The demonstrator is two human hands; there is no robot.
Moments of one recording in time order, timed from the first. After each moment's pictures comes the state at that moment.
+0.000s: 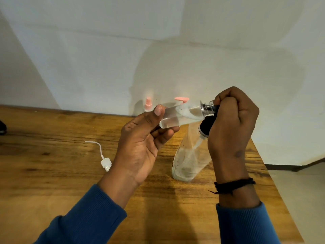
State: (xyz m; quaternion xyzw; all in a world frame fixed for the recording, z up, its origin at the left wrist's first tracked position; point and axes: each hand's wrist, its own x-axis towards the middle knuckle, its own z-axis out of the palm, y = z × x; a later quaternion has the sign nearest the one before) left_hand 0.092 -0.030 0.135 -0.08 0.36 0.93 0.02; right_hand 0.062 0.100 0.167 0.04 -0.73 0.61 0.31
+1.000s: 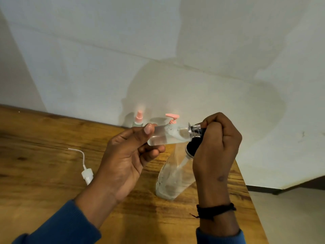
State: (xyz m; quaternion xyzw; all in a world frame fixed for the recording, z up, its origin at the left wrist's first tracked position) left_hand 0.089 -0.032 0.126 -0.08 0.35 0.93 0.00; right_hand 0.064 0.100 0.172 0.04 -0.73 0.62 0.29
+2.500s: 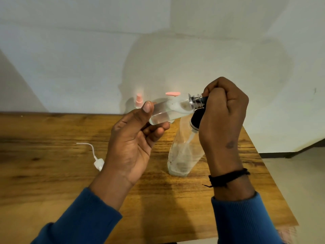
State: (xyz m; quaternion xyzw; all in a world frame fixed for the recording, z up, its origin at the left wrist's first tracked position) left_hand 0.095 -0.028 0.137 -0.08 0.36 0.93 0.01; right_hand 0.058 0.102 0.163 0.03 -0.73 0.60 0.32
